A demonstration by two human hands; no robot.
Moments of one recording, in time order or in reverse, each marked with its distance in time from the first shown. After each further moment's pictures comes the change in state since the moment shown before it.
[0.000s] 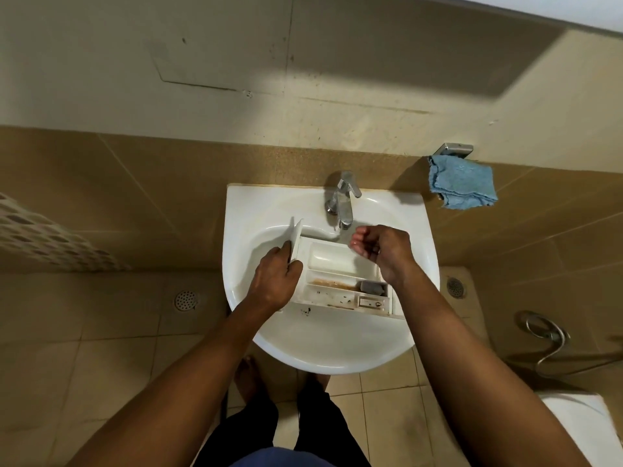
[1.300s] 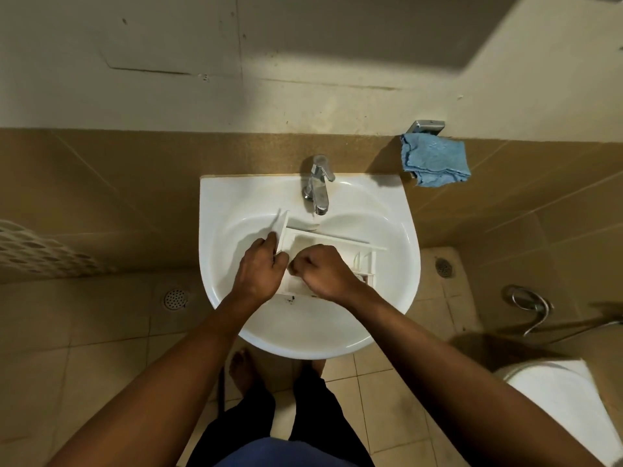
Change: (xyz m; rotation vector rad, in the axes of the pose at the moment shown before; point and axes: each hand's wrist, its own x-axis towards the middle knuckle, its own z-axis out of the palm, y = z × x) left_hand -0.001 0.011 0.012 0.137 -0.038 -0.062; right_hand -0.053 0.058 0.022 -0.959 -0.406 -0.475
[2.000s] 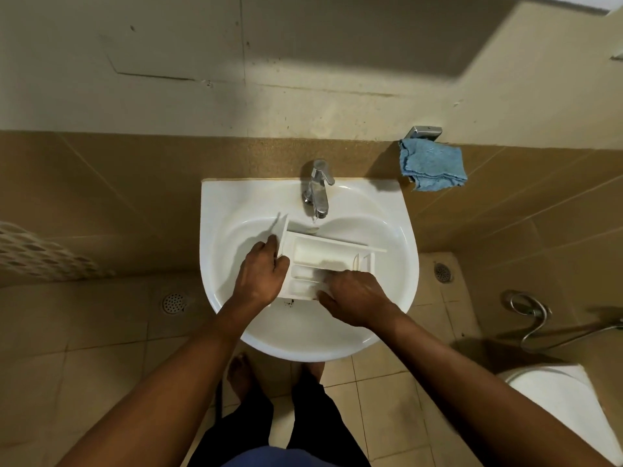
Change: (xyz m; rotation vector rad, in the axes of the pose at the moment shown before) left_hand -0.008 0.004 0.000 0.002 0.024 0.032; right_hand -0.033 0.067 -0.011 -0.831 0.069 -0.287
